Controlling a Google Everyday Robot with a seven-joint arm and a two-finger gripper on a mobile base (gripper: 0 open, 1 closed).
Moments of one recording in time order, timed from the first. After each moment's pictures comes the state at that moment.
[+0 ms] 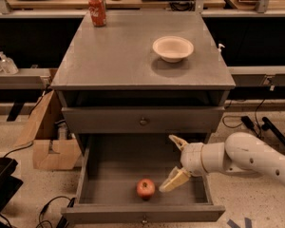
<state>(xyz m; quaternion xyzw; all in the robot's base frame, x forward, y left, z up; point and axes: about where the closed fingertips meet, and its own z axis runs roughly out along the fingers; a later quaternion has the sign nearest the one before) 0.498 -0.089 0.610 -0.56 0.69 0.22 0.40</state>
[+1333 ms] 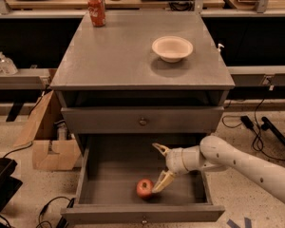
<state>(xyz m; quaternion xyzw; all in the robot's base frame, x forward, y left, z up) 0.546 -0.054 0.478 -0.63 0.62 0.27 0.39</state>
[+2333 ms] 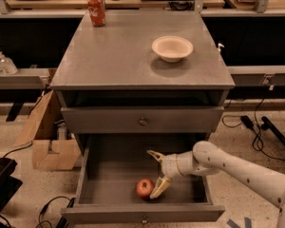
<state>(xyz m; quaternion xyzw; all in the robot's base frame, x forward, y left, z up) 0.543 -0.039 0.429 -0.65 0.59 0.28 0.38</state>
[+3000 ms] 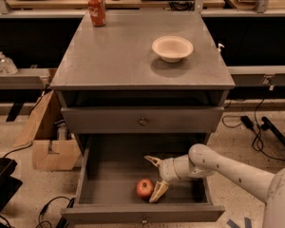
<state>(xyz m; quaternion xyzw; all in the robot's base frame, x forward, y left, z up) 0.537 -0.032 0.393 -0.66 0.58 0.30 0.36</state>
